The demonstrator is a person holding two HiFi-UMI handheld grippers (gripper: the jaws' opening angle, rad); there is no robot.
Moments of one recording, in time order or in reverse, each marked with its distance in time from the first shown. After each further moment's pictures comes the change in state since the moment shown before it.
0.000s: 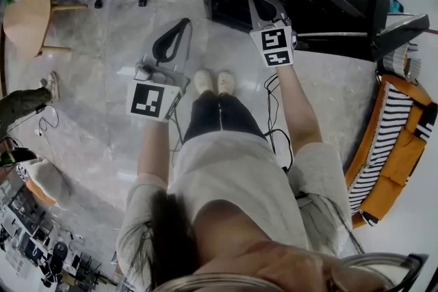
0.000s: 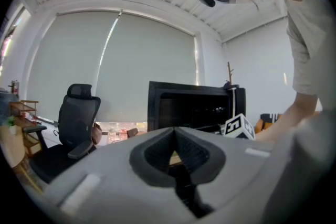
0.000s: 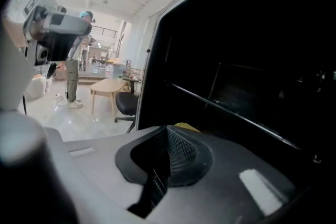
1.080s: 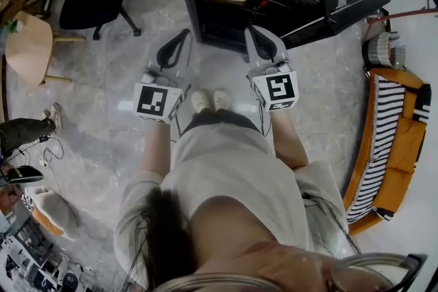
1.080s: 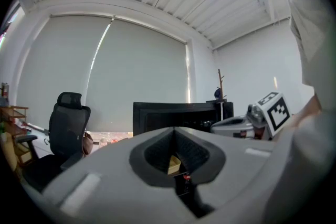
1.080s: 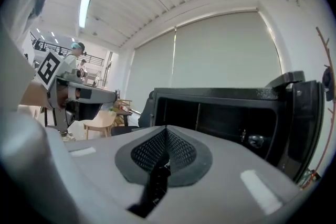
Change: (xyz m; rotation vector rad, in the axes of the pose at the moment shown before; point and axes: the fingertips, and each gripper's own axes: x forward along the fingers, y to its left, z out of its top) left arm -0.025 -0.051 0.066 0.042 -0.065 -0.090; right arm -0.182 0.023 0.111 0.157 -0.295 -0.109
